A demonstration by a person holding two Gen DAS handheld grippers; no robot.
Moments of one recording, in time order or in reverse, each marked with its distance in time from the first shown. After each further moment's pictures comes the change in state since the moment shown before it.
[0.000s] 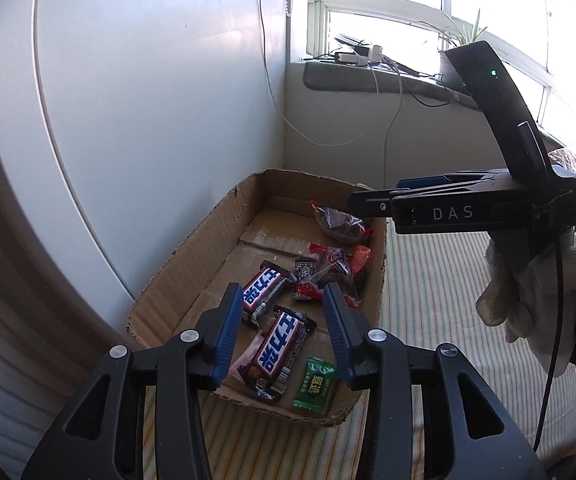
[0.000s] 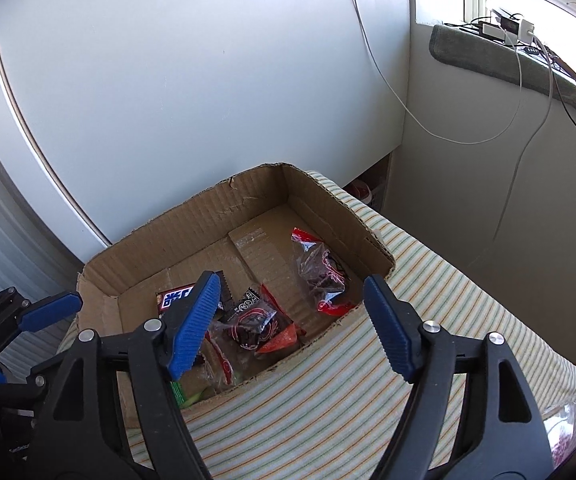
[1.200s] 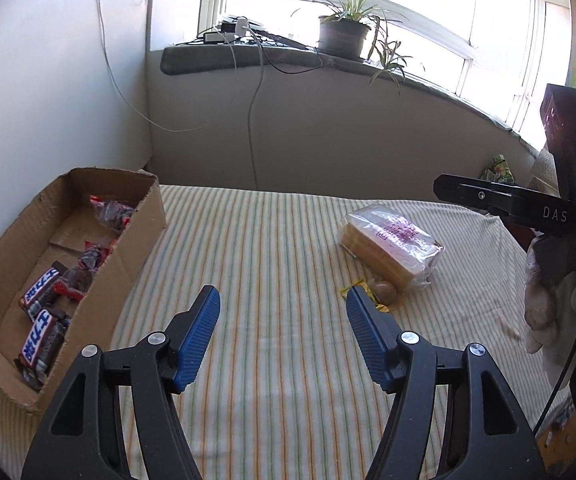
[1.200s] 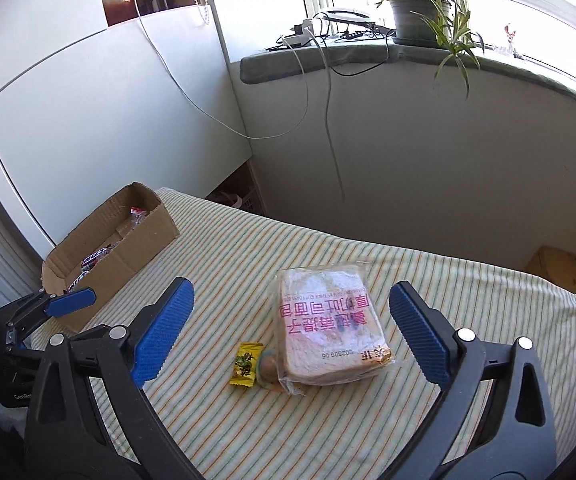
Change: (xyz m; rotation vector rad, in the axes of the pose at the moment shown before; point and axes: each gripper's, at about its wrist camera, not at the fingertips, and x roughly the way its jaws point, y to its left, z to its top) left arm 0.022 -0.168 -0.007 0.088 0.067 -0.303; right arm -0.182 -0.172 -0.142 0.292 -0.153 -0.216
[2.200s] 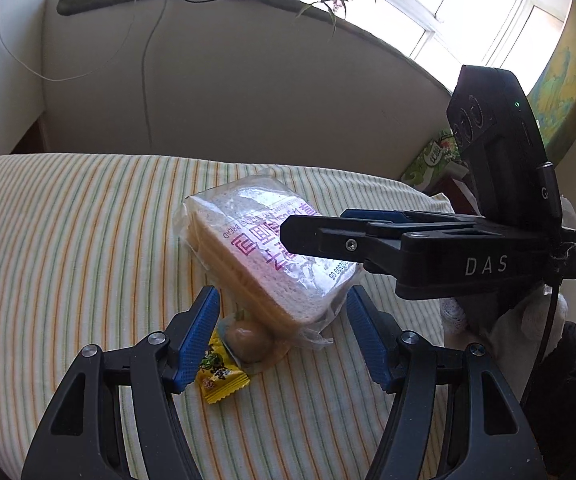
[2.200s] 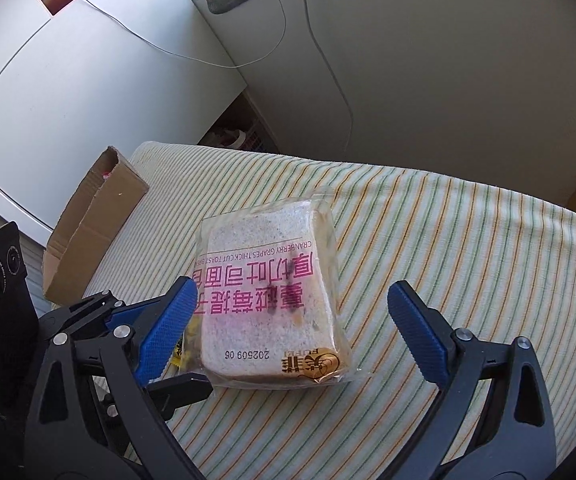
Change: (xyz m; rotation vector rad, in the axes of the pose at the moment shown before) left arm 0.104 -0.082 0.026 -0.031 0.181 -0.274; right arm 0.081 -0.077 -0.017 0.117 0.277 0.174
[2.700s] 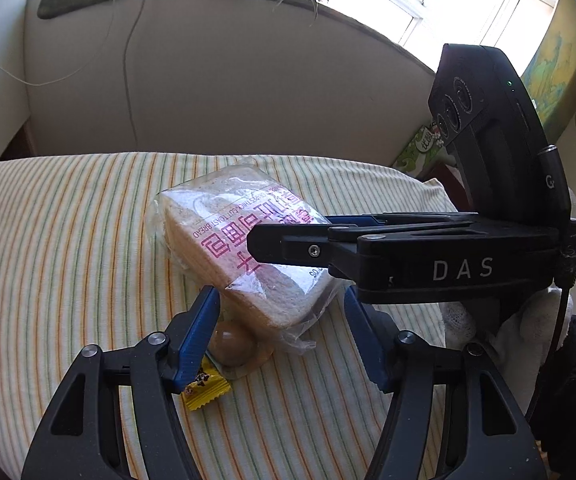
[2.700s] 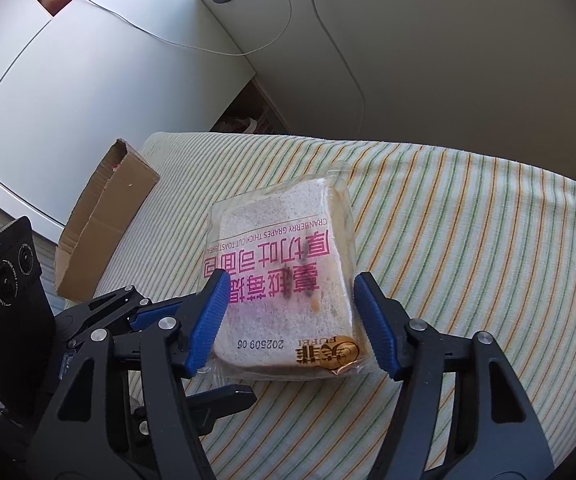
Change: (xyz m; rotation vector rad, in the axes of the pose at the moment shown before) left arm 0.009 -0.008 -0.002 0.050 0.028 -0.018; right arm 0.011 0.004 -0.007 0.036 0.038 0.053
